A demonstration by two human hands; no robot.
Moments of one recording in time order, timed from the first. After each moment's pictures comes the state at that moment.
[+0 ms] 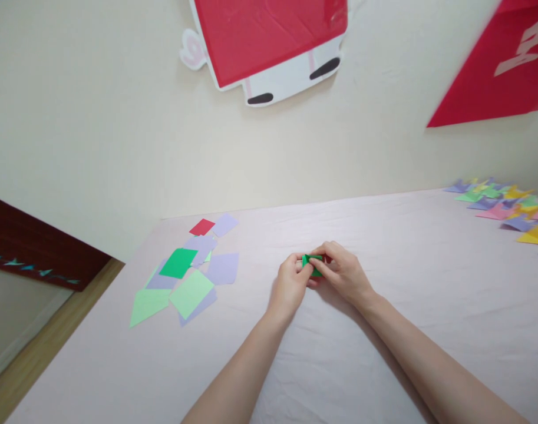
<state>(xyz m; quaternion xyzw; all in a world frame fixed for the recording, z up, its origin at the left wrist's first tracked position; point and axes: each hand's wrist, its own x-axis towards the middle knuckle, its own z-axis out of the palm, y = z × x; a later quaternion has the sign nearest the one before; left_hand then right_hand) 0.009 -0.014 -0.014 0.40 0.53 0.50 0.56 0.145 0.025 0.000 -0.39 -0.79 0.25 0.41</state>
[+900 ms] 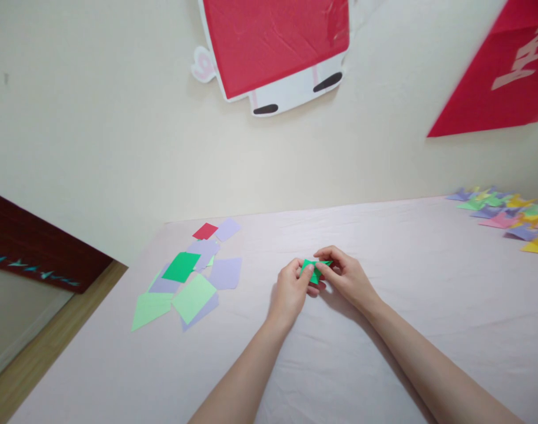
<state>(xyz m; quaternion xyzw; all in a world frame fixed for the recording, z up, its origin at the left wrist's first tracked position) 0.002 -0.015 -0.020 0.44 0.53 0.49 0.53 0.145 0.027 -0.005 -0.40 -0.70 0.42 0.42</state>
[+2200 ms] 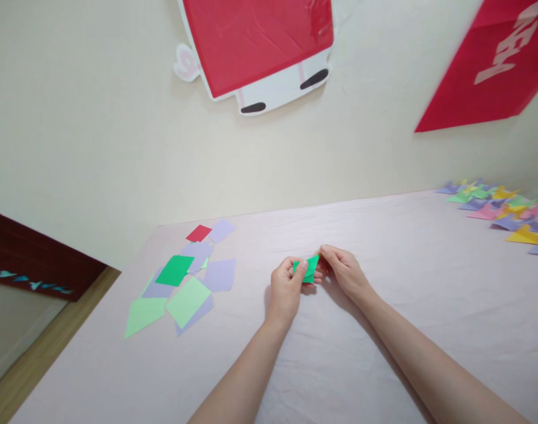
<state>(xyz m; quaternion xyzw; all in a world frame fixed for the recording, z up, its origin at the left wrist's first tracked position) 0.014 -0.021 0.001 0.38 0.50 0.57 0.53 0.145 0.033 -0.003 -0.40 -0.60 0.53 0.45</state>
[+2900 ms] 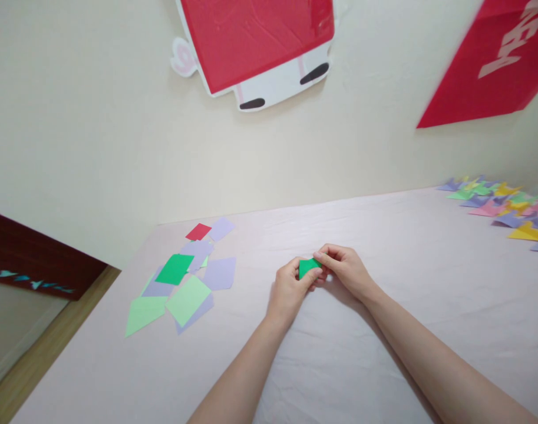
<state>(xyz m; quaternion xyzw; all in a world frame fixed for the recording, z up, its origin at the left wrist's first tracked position) 0.008 -0.017 -0.014 0.47 0.49 0.51 0.53 0.151 0.033 -0.001 -0.40 -0.55 0.61 0.41</state>
